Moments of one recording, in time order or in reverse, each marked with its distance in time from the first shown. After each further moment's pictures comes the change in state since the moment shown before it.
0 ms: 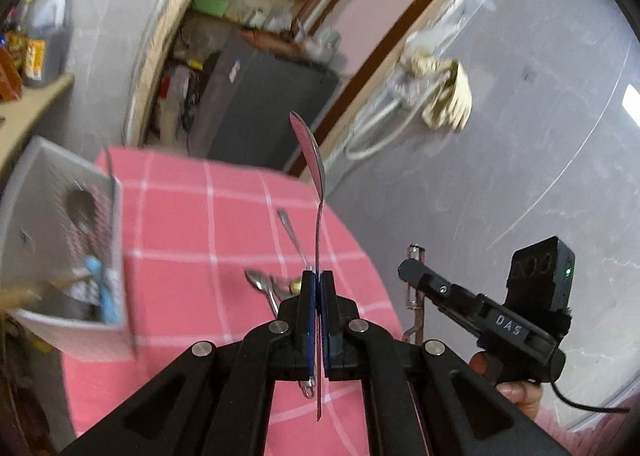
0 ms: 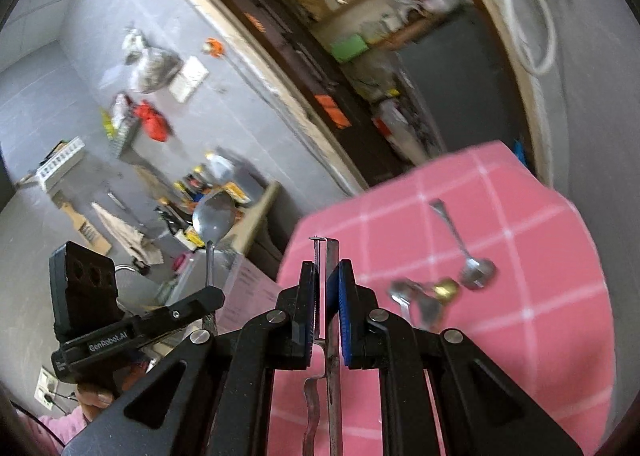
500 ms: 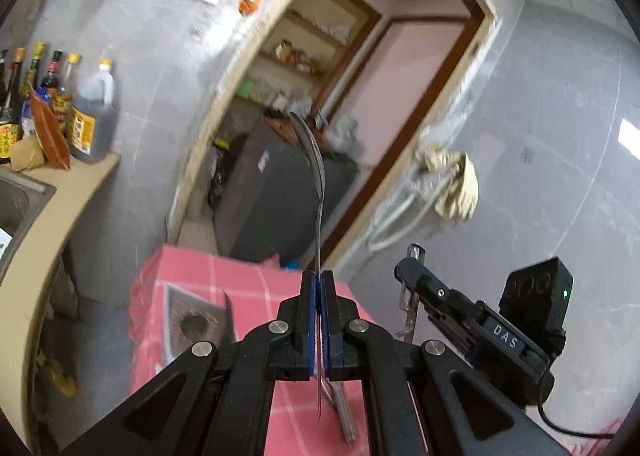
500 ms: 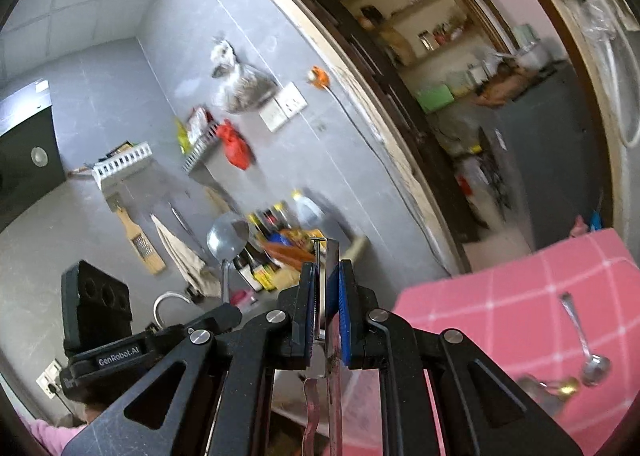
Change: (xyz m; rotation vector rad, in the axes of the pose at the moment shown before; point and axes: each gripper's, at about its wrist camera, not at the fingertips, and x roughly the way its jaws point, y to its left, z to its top) left arm -0.094 0.046 0.059 -0.010 -0.293 0.053; right arm 0.048 0.122 0.035 -0.119 -0.191 0.229
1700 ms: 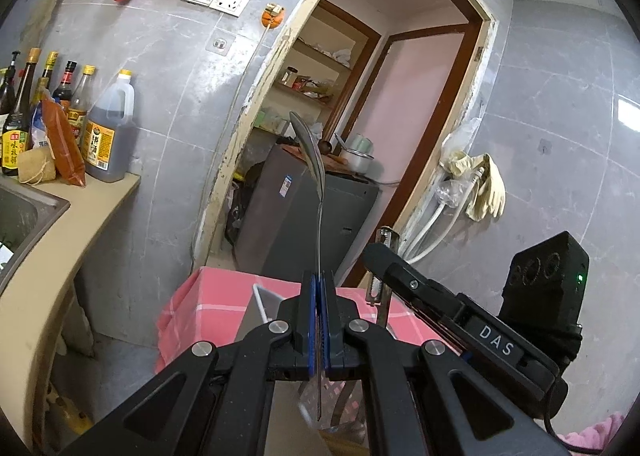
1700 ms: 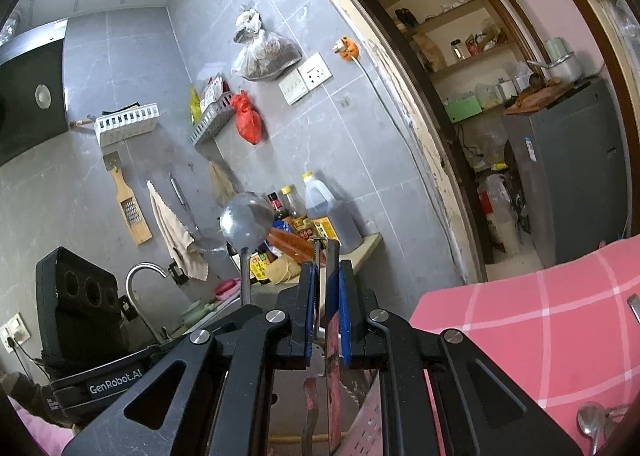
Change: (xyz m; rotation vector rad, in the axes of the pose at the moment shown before) left arm 0.034 0.079 -0.042 0.094 -0.104 0.034; right arm 0.090 -0.009 -0.068 -0.124 0.000 0.031
